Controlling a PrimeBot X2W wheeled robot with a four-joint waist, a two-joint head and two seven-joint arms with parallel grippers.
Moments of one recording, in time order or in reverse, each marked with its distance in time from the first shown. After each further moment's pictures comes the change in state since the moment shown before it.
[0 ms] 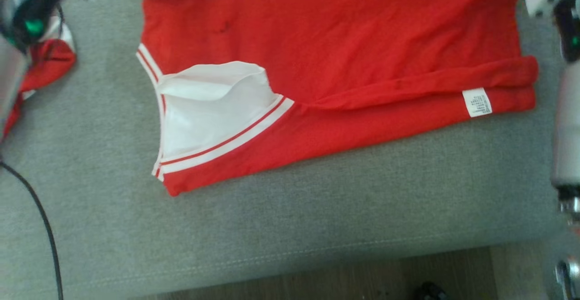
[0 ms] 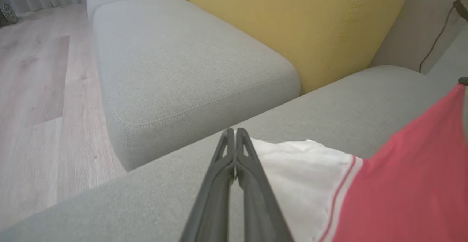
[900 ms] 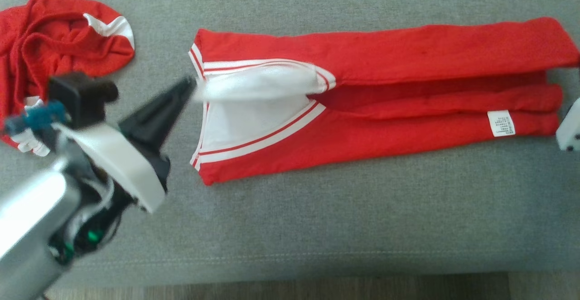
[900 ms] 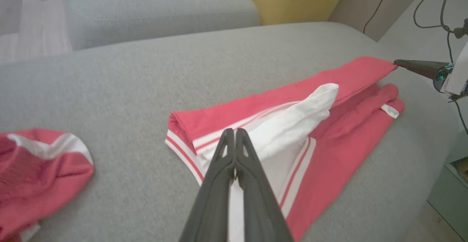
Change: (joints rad) left arm 0.624 0.288 -0.040 -0.788 -0.133 0.283 -0.019; right arm 0.567 -0.092 -0.055 -0.468 0.099 0.000 0.226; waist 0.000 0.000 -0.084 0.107
